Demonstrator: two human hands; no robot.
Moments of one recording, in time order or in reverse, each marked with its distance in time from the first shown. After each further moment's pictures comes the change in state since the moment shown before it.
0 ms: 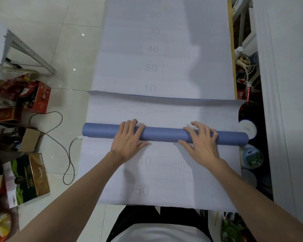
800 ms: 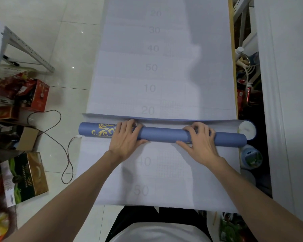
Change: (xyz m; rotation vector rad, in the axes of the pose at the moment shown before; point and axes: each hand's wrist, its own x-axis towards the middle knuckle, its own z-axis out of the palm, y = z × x) left_hand 0.003 -0.005 -0.002 -0.025 0.024 -0.046; right_hand 0.008 0.002 0.001 0.053 -0.026 -0.013
